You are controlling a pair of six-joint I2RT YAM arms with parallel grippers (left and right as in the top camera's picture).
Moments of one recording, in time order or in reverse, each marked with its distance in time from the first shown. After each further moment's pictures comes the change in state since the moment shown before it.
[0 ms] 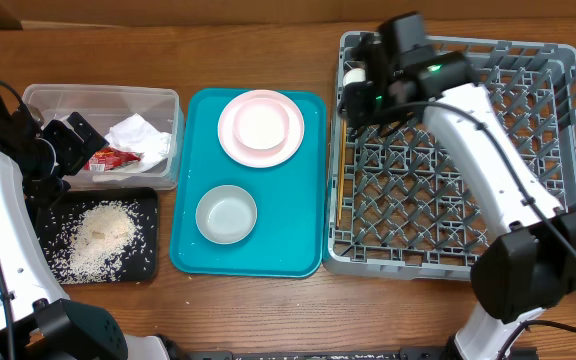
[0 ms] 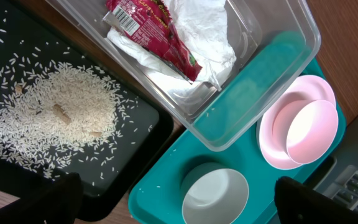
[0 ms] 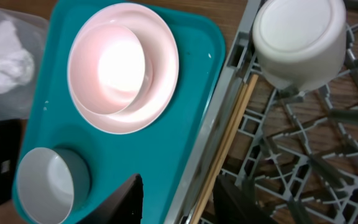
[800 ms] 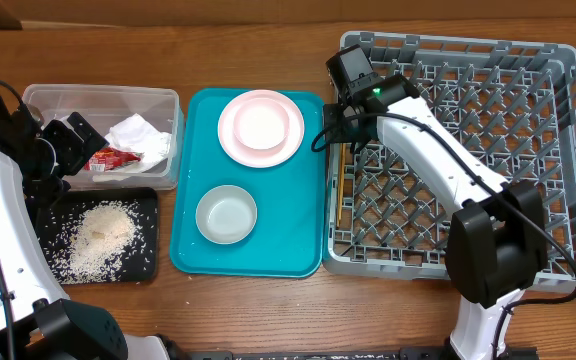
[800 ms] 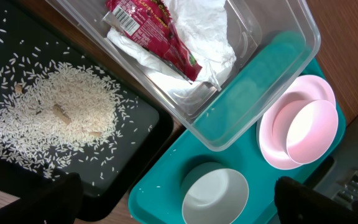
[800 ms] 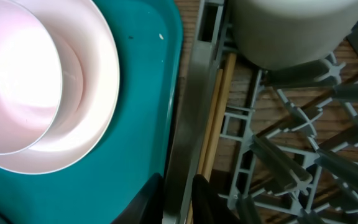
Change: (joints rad) left arm 0.000 0.000 0.000 0.000 0.000 0.000; right arm 0.099 0.114 -0.098 0.122 0.253 0.164
